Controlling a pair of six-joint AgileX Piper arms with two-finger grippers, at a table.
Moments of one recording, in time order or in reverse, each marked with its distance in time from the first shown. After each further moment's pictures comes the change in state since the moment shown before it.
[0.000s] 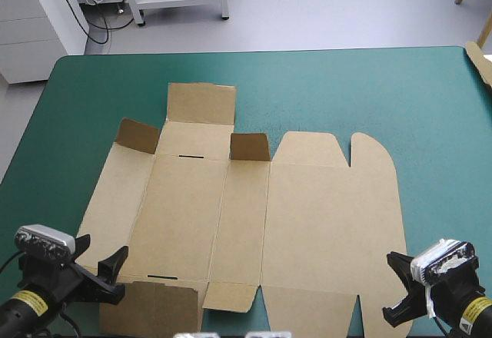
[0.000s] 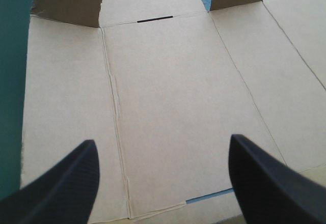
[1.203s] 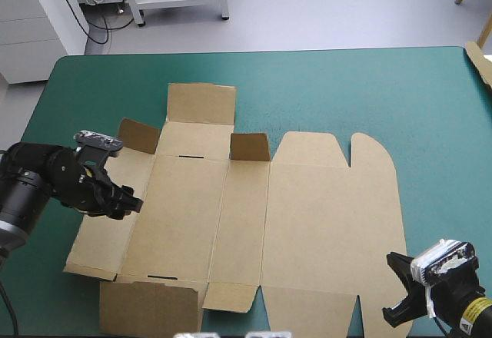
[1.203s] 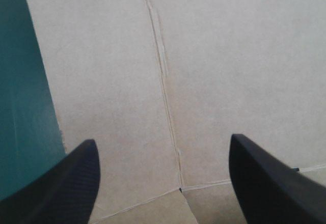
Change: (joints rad) left arm 0.156 0.859 -0.496 0.054 0.335 0.105; right arm 0.000 0.000 0.000 0.003 -0.001 0.000
